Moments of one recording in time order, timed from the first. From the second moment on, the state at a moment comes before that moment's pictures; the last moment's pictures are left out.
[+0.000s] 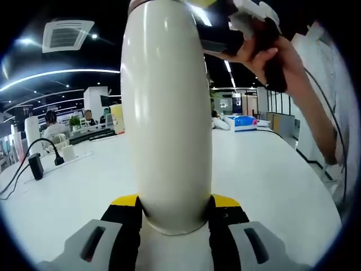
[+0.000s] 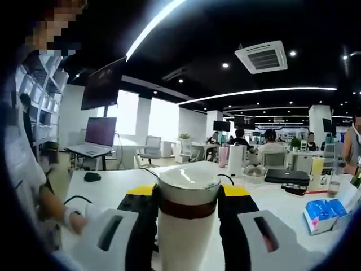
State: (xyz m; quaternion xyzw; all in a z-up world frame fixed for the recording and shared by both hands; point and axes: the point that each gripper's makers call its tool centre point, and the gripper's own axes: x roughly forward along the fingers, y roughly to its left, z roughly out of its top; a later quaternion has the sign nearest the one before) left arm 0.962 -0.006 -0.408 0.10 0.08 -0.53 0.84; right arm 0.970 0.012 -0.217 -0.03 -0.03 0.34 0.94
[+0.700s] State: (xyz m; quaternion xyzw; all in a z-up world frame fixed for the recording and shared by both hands) left arm 0.965 -0.005 -0.410 0.10 0.08 -0.52 0.84; right arm 0.967 0.015 -0.220 -0.04 -0.01 0.45 0.89
